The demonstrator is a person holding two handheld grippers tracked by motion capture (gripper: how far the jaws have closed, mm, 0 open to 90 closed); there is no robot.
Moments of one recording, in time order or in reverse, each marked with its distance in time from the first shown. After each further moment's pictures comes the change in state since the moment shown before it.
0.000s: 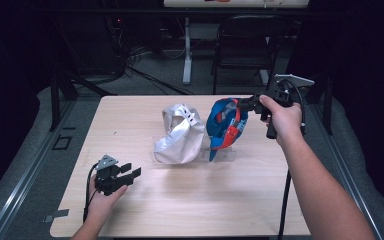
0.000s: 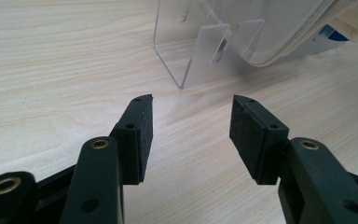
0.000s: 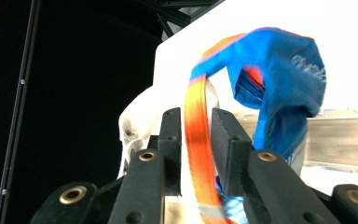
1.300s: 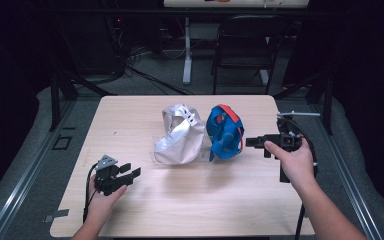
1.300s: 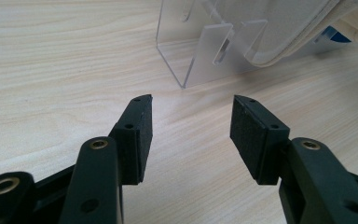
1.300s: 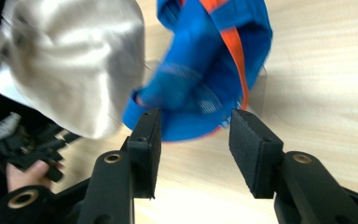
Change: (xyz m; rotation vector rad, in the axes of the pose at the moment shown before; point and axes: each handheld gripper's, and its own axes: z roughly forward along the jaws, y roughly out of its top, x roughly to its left) left arm 0.001 0.000 -0.001 0.011 0.006 -0.004; right arm -0.047 -0.087 -0.014 0.007 -0.241 -0.291
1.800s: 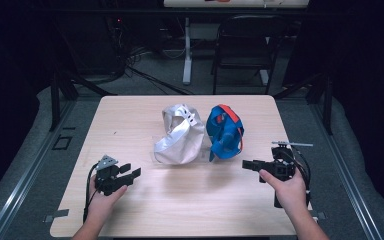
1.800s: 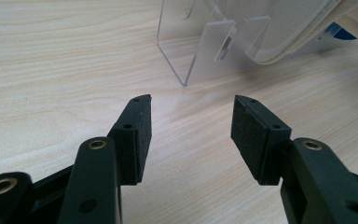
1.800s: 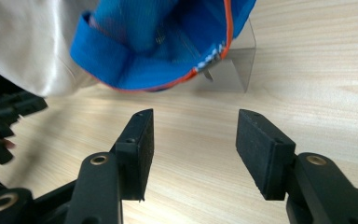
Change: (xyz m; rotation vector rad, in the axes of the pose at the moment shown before) left arm 0.000 -0.001 0.002 0.003 0.003 0.000; right arm -0.024 -0.065 0.029 -0.083 -0.021 -0.114
